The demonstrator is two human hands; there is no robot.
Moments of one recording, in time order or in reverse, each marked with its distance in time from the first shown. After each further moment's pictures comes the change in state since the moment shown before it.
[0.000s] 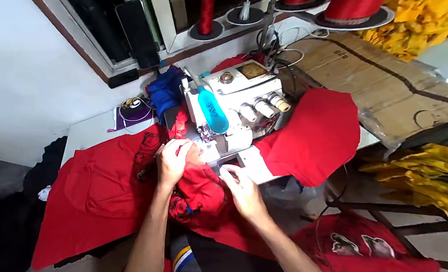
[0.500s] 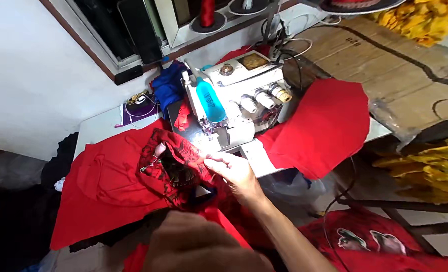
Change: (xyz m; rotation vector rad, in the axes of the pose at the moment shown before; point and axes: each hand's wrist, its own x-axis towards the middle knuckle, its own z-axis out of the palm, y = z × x) left_hand -0.077 0.157 -0.102 -0.467 -0.247 0.421; right_hand 0.011 -0.035 -0.002 0.540 -0.198 -0.089
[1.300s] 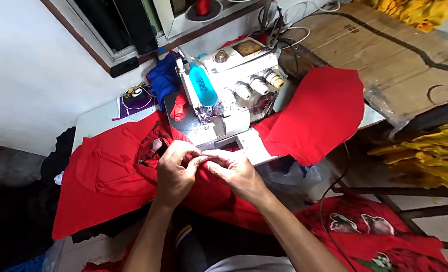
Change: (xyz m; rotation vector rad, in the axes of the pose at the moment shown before) left_hand -0.008 -0.109 0.016 0.397 0.199 -0.270; right_hand -0.020 -0.010 -0.009 -0.176 -0.131 -0.091
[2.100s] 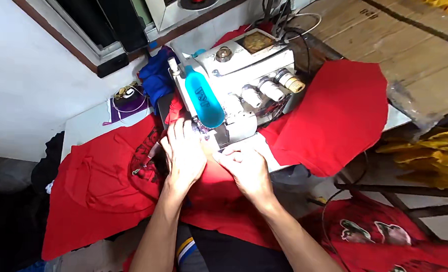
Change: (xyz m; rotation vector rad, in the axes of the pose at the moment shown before) left_hand 0.049 -0.038 0.053 0.585 -0.209 -0.140; right_hand 0.030 0.029 -0.006 -0.224 0.450 0.161
